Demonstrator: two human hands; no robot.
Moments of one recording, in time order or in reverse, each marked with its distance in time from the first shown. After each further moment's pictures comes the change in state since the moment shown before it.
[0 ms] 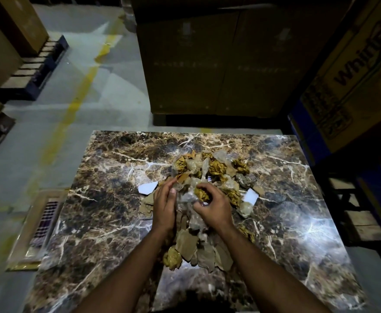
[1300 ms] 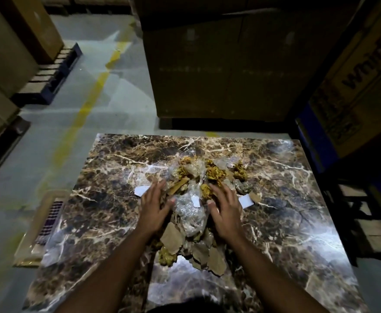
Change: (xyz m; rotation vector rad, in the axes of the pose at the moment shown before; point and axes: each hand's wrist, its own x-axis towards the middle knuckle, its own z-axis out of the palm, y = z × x) left_hand 0.006 -0.014 -0.027 0.472 -0.174 0.004; right_hand -0.003 0.046 -0.027 -0.211 0.013 -0.031
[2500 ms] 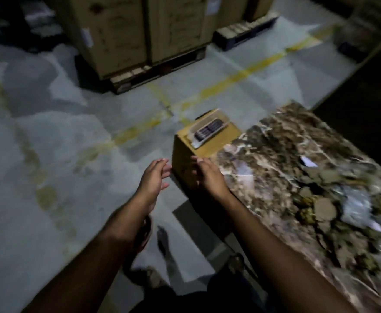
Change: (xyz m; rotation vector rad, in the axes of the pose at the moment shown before) left_hand -0.418 -0.172 -0.242 -1.054 0.735 -0.730; right_hand -0.322 -0.340 0.217 0.406 -0.964 -0.080
